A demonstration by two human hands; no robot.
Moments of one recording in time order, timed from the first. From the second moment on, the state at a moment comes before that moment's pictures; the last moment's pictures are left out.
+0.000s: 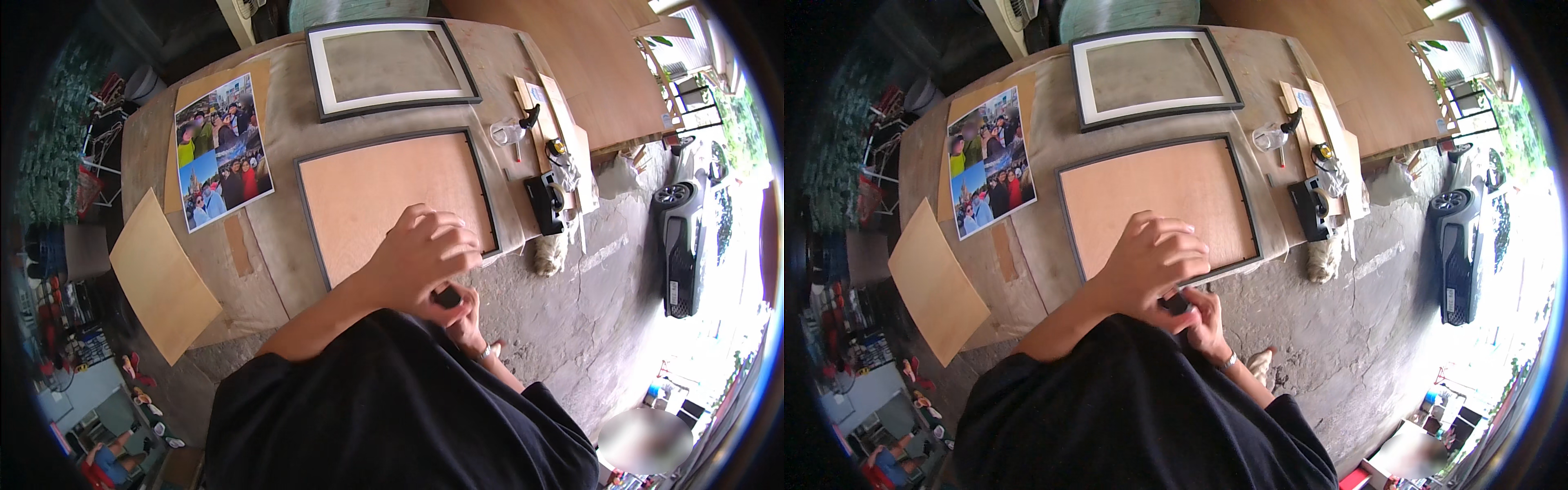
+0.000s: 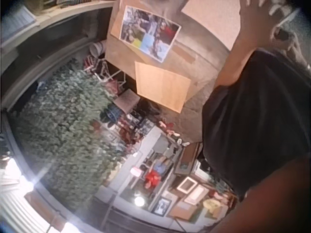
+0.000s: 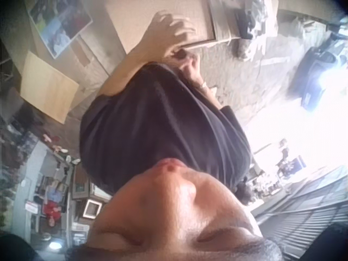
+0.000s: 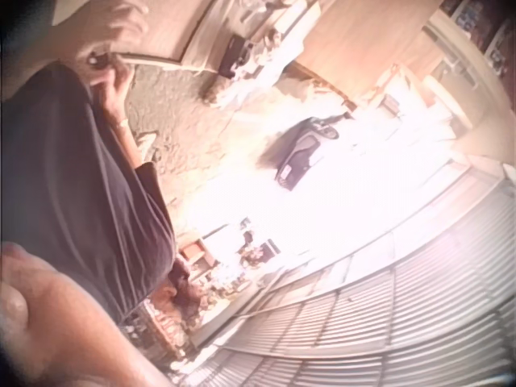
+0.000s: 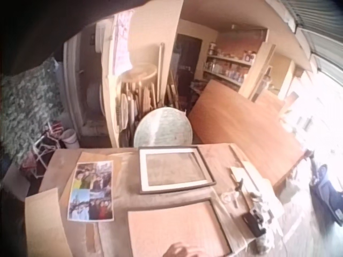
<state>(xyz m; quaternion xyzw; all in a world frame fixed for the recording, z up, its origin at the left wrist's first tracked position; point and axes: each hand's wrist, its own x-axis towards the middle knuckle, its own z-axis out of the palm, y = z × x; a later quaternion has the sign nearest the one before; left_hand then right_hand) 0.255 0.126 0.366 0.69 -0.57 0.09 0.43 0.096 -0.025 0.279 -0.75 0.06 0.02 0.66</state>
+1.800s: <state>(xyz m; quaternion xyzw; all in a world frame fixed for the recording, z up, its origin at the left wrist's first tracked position) 0.410 -0.048 0.060 0.92 -0.14 0.11 0.35 0.268 -0.174 0.185 -0.81 0.29 0.18 0.48</state>
